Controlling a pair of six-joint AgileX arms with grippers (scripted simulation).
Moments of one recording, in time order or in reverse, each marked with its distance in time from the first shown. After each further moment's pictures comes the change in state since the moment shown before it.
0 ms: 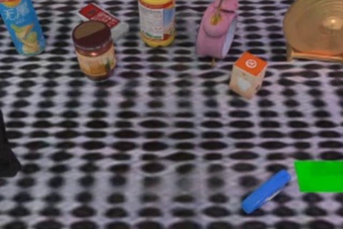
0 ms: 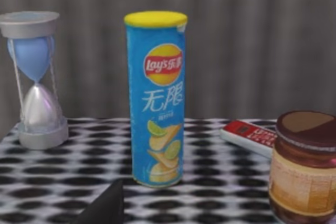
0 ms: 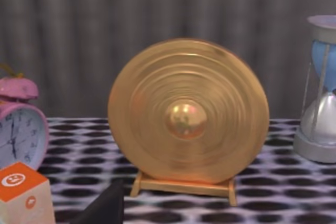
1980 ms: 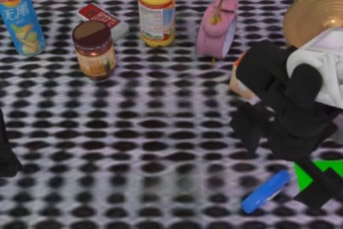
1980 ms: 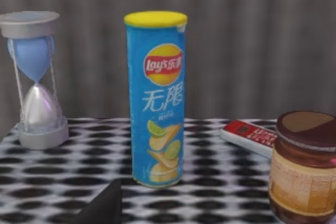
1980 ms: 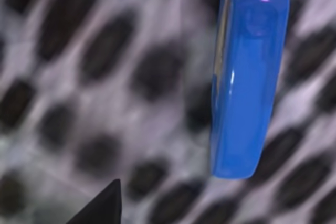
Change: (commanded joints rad) left arm 0.000 0.000 0.000 0.000 0.000 0.000; right arm 0.661 1.673 1.116 -1.010 0.012 1.606
